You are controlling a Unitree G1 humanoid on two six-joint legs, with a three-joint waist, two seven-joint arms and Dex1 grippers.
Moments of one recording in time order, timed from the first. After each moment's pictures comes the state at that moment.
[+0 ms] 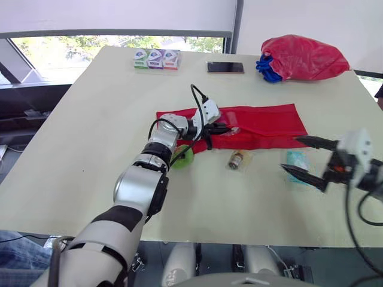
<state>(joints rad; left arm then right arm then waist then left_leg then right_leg) -1.13 0.22 -0.08 1.26 0.08 -0.25 -1.09 0.04 -0.83 -0.52 -0.51 0.64 0.52 1.09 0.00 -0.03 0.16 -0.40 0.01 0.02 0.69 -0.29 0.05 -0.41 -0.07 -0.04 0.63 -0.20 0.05</state>
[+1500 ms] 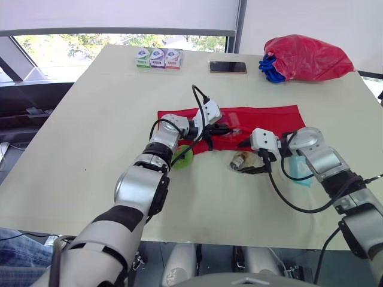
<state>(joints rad) -1.13 0.20 -0.08 1.26 0.08 -0.25 -1.09 -0.72 -0.56 0.40 0.41 0.05 0.04 1.29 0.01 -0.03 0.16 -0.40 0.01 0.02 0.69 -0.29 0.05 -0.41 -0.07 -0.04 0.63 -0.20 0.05</state>
